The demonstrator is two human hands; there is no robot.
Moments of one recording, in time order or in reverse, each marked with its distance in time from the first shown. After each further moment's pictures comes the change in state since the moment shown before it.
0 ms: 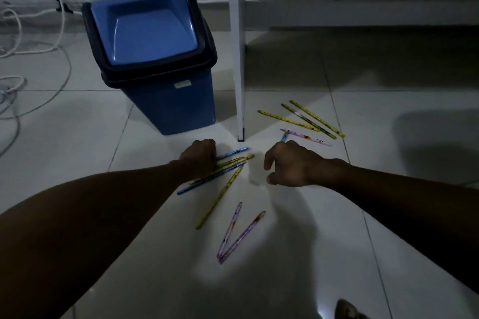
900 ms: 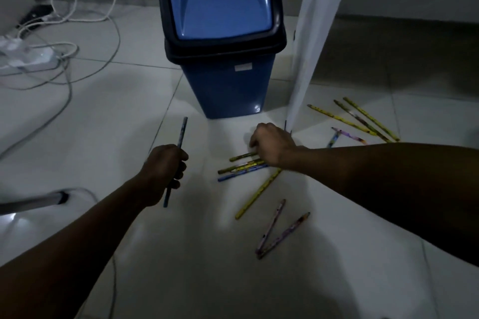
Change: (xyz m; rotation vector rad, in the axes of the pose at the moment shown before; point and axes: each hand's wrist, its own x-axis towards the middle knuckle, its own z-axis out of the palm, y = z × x) left_hand -0.110 -0.097 -0.032 -1.133 0.201 -0.580; right_hand 0.110 -0.090 0.054 -0.223 0.214 -0.289
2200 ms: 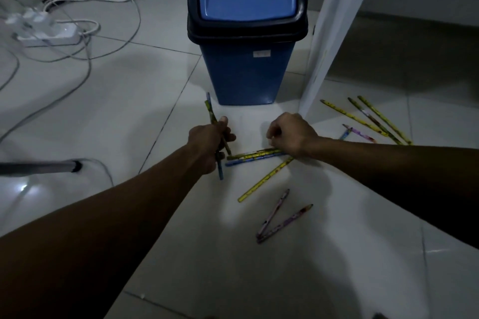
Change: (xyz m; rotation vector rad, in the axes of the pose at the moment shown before) left_hand -0.008 0.015 0.055 -0.414 -0.013 -0.100; right_hand -0.019 0.006 -0.020 0.235 -0.038 0.093
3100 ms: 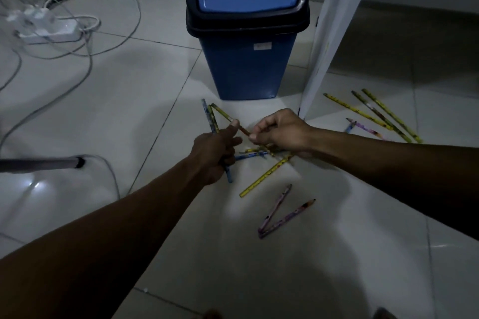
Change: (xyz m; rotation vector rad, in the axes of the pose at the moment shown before) left_hand -0.003 -0.025 -0.003 -0.137 -0.136 -0.040; right_hand -0.020 -0.024 -0.003 0.699 -0.164 0.029
